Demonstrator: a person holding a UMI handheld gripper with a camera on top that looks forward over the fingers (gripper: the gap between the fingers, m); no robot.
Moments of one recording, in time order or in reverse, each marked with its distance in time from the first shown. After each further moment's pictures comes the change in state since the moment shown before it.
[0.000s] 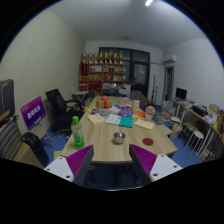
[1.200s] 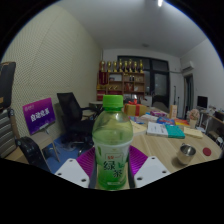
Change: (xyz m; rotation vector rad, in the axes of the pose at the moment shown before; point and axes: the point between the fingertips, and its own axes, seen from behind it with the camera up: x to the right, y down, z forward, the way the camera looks) arm -0.208 0.036 0.342 0.180 -0.185 -0.031
